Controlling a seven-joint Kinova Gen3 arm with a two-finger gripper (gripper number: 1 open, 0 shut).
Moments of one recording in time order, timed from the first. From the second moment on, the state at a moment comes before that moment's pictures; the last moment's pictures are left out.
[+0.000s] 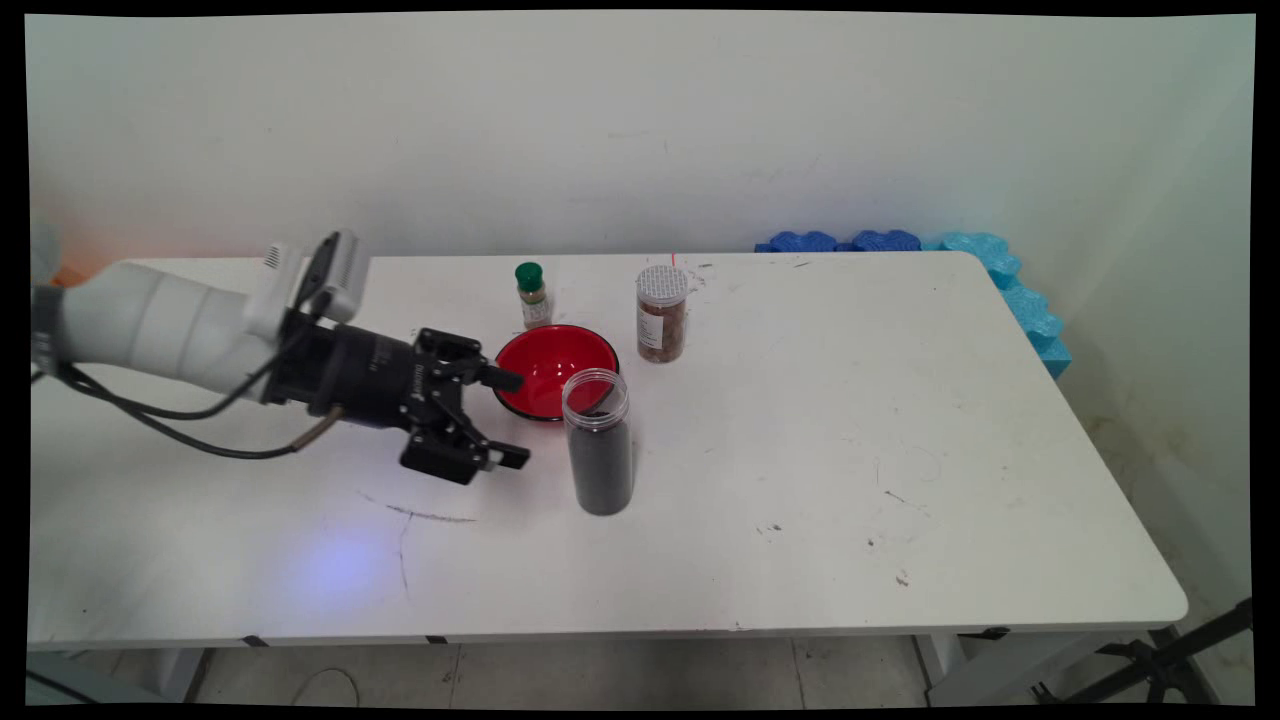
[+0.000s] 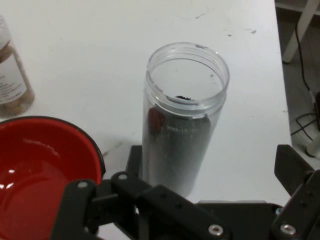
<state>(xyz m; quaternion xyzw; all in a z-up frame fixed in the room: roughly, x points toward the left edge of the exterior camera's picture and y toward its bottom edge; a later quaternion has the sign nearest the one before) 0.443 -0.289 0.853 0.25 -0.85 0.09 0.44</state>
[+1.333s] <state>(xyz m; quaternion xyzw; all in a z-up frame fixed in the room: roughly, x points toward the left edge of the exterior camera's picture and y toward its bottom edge) 0.393 -0.323 0.816 0.24 -0.85 0.10 0.45</state>
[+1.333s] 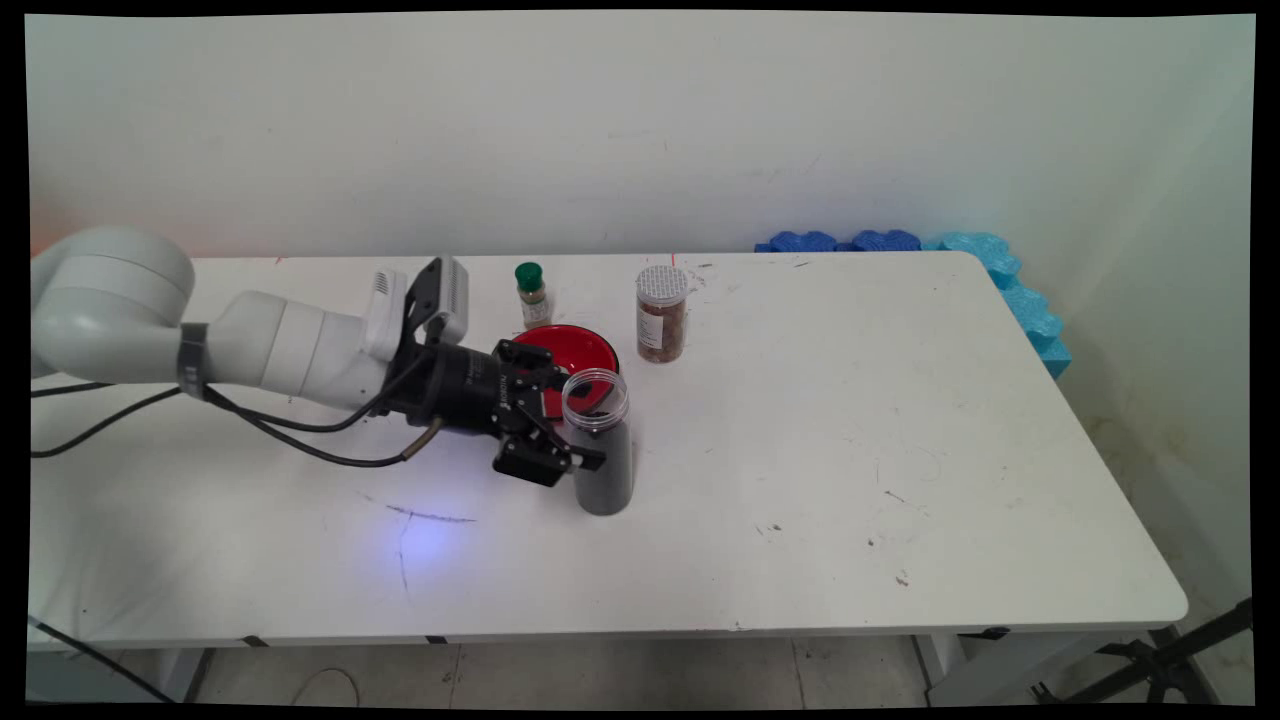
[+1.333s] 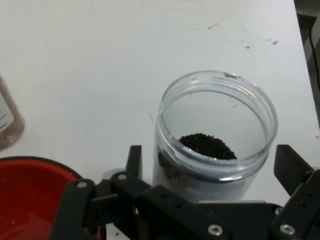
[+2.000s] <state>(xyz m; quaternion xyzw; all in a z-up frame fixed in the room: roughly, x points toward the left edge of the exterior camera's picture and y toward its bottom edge) 0.383 -0.333 0.809 0.24 -0.85 0.10 0.45</state>
